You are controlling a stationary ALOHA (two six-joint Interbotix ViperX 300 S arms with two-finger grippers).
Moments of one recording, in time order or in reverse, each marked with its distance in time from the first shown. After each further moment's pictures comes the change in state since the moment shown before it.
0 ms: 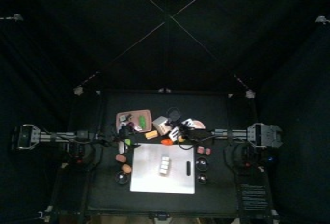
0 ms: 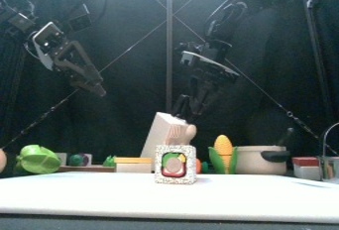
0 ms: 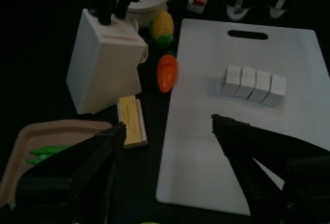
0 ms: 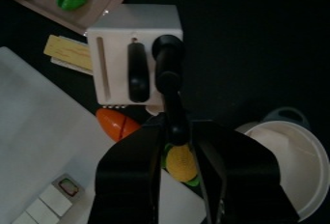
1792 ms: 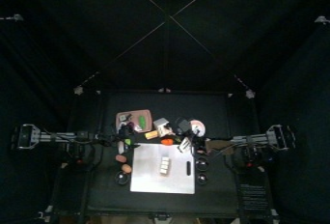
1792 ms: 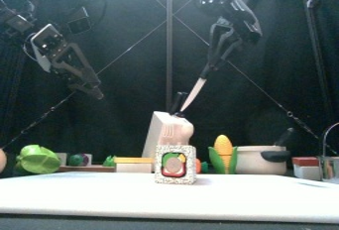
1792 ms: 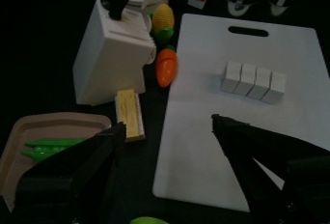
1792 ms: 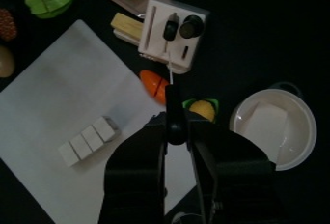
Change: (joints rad) left arm 0.005 0.000 0.012 -0.028 0.000 0.000; right arm 0.236 -0.265 0.060 -0.012 0.106 0.012
